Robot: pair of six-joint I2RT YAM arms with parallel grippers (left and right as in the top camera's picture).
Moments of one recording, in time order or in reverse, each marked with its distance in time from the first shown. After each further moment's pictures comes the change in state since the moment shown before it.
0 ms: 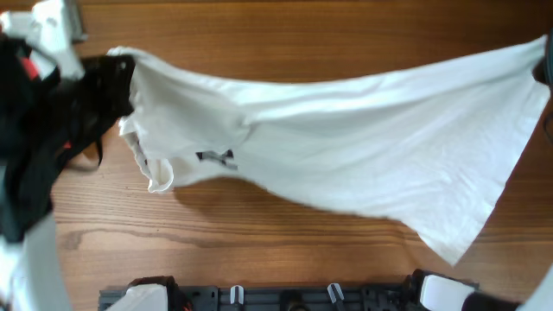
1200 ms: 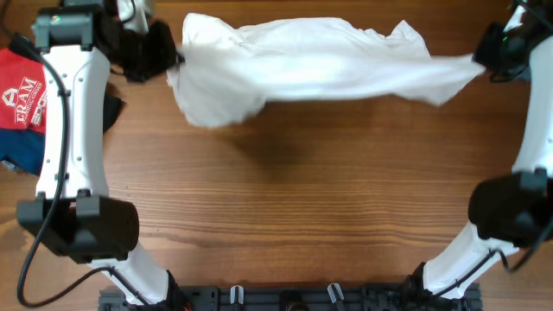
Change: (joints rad) left arm -0.005 0.553 0.051 -0.108 0.117 -0.061; right arm 0.000 0.542 -0.003 -0.100 0.039 0.009
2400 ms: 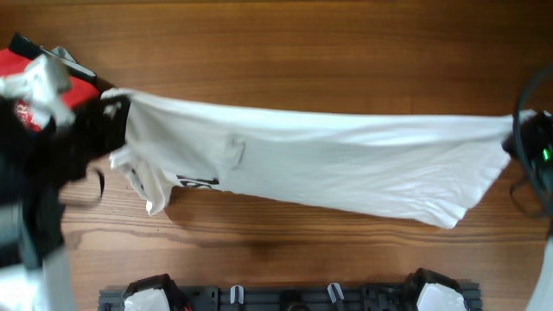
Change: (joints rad) left arm 0.193 -0.750 -0.446 0.236 0.040 -0.081; right arm -0.096 -0.845 -0.544 0.142 -0.090 0.015
